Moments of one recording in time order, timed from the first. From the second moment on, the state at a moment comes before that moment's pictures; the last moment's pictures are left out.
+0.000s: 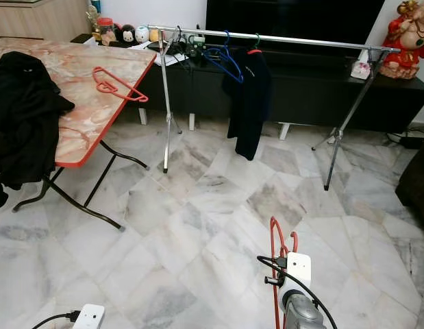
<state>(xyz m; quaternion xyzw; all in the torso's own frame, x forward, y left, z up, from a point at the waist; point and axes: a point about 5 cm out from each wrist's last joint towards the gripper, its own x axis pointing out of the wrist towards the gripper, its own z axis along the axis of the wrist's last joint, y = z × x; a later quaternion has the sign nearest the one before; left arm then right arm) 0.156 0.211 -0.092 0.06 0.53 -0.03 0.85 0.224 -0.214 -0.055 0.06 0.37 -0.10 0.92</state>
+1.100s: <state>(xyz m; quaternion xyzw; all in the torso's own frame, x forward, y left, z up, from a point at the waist) 0.130 0.235 -0.097 0.08 0.56 -0.01 0.83 0.203 -0.204 -0.071 0.07 0.41 -0.10 0.91</state>
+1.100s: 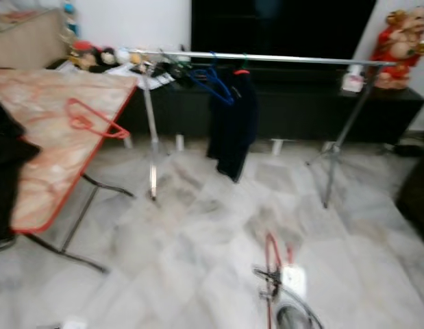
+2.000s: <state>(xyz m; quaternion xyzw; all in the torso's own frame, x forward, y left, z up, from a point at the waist) 0.139 0.221 -0.097 0.08 0.55 -0.03 0.83 0.200 -0.230 -0.067 0.06 0.40 -0.15 0.90</state>
